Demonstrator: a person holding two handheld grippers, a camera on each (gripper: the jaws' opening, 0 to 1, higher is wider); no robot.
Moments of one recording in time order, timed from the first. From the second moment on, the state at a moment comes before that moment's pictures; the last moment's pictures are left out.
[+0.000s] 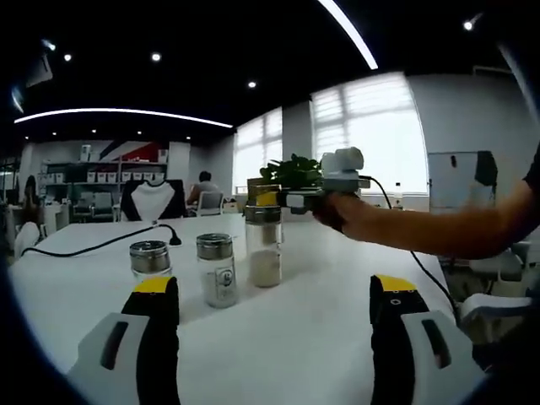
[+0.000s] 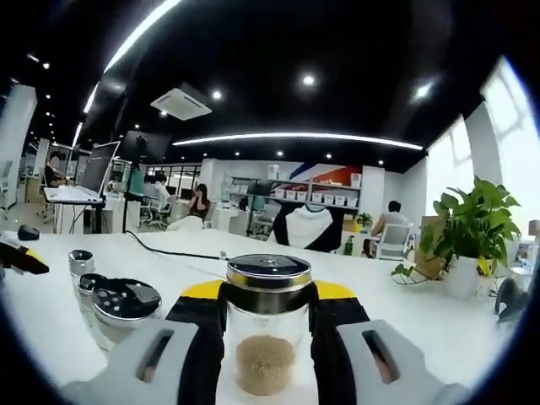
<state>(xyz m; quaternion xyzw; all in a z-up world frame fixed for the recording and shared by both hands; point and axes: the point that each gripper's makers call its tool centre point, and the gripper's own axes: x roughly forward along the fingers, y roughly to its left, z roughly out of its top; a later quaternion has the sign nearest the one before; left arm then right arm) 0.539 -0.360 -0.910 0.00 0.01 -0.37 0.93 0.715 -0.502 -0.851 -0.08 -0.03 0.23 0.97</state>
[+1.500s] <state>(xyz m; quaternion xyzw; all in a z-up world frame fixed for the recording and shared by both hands) 0.521 -0.381 -0.917 0.02 0.00 -0.42 0.91 0.591 -0.480 -0.845 -0.04 -0.04 0.29 0.95</state>
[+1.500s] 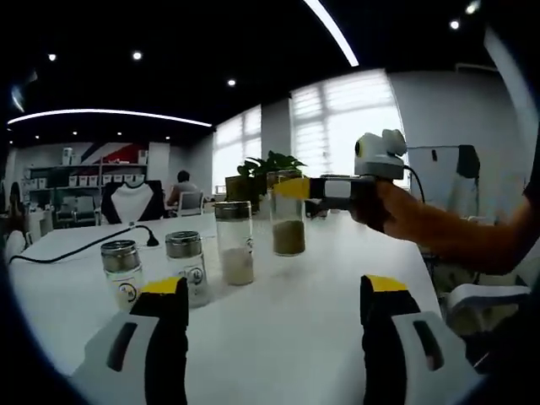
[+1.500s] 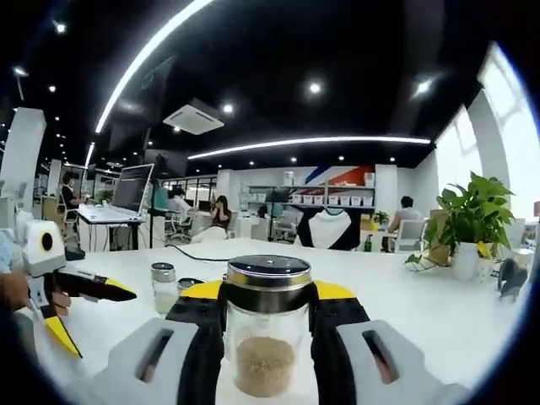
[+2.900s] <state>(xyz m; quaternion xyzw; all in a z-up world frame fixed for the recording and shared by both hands) 0.481 -0.386 -0.888 0.01 -0.07 -0.51 0.86 0.482 -0.365 -0.844 0.03 -0.06 0.43 0.90</state>
